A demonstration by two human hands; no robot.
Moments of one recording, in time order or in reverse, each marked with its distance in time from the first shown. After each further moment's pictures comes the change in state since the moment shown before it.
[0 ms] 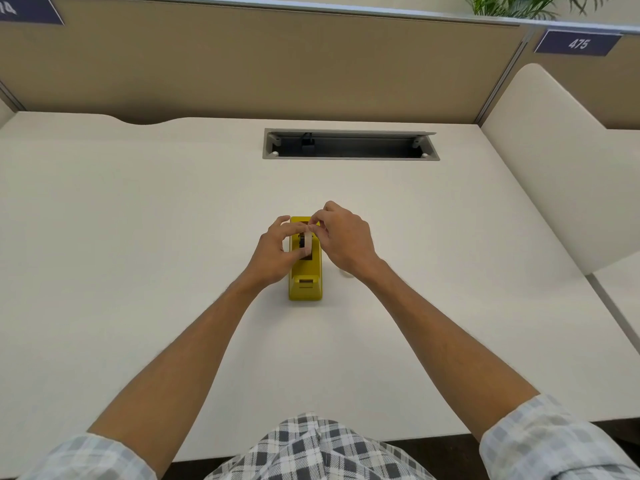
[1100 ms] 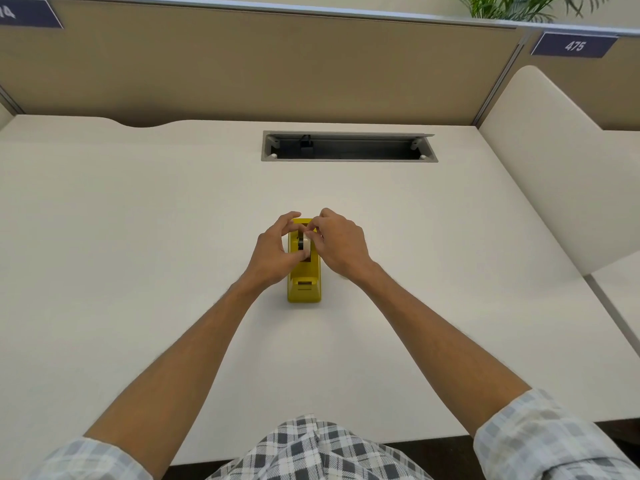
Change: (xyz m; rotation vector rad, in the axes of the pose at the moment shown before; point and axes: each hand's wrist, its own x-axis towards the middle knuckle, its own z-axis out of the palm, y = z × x) left_hand 0.001 0.004 0.002 -0.044 0.056 -0.024; right_hand 0.001 -0.002 0.007 -0.018 -0.071 0.045
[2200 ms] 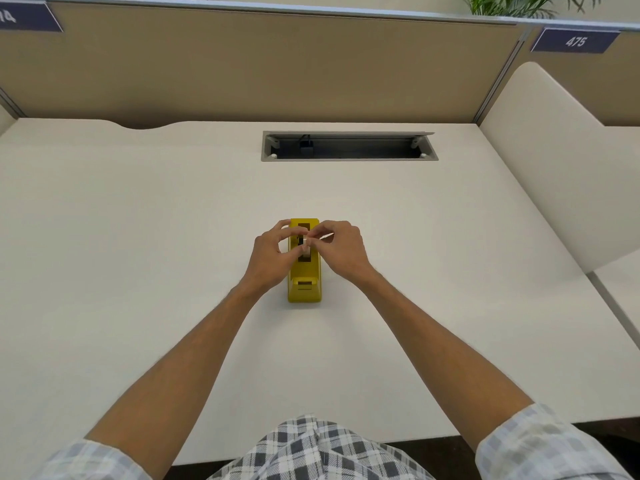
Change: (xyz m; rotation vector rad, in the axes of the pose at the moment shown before) left_hand -0.005 0.001 -0.001 0.008 0.025 0.030; right_hand -0.010 0.010 0.011 0.571 0.010 0.267
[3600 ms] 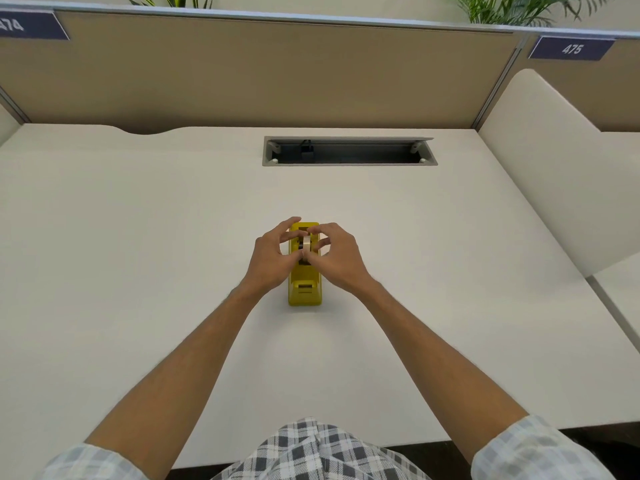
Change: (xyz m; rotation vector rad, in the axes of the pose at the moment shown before) left_hand -0.002 0.007 -0.002 0.011 0.015 -0.031; right_hand -0.010 0.003 0.006 0.001 -0.020 -0.116
